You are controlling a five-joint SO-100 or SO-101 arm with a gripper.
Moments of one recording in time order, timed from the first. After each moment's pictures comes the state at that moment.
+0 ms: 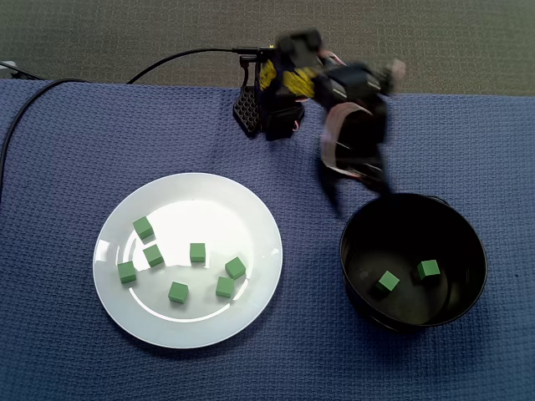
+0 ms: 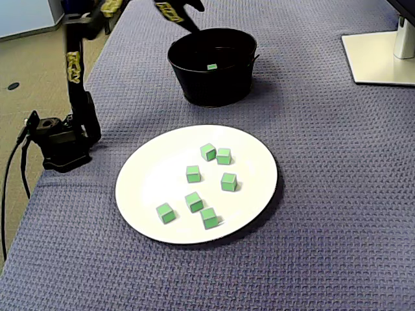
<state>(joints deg) -14.2 84.0 42.5 98.7 -48.9</state>
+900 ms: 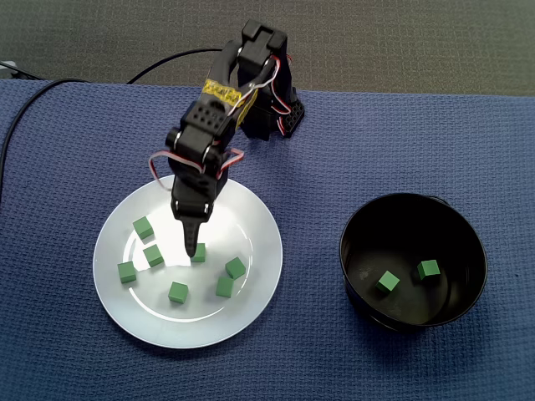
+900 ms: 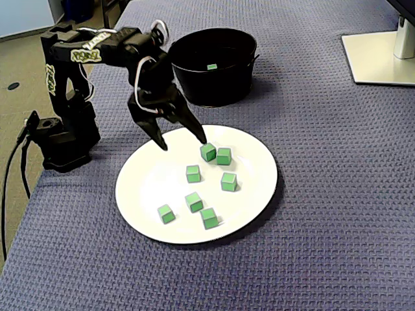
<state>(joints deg) 26.0 79.1 79.5 81.4 -12.2</state>
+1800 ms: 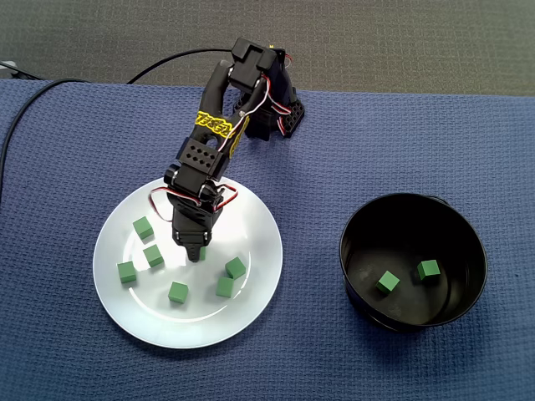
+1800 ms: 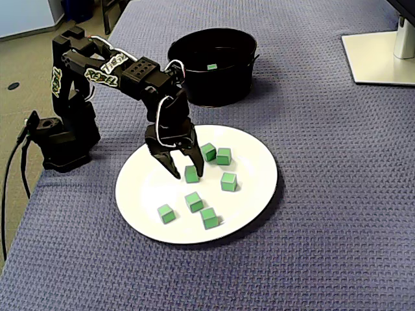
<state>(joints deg) 25.3 68.9 87.7 63.7 -17.0</state>
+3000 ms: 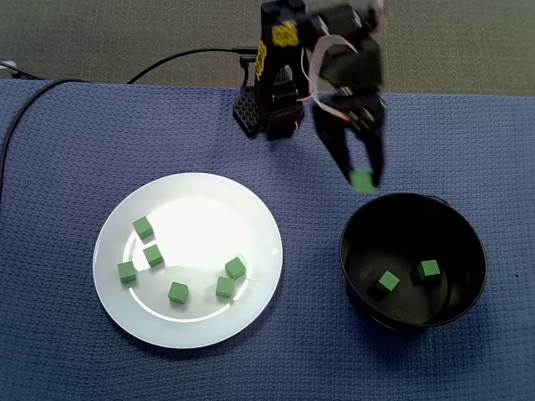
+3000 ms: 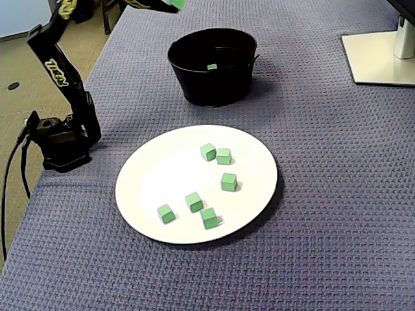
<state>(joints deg) -24.3 99.5 57.0 88.5 -31.4</state>
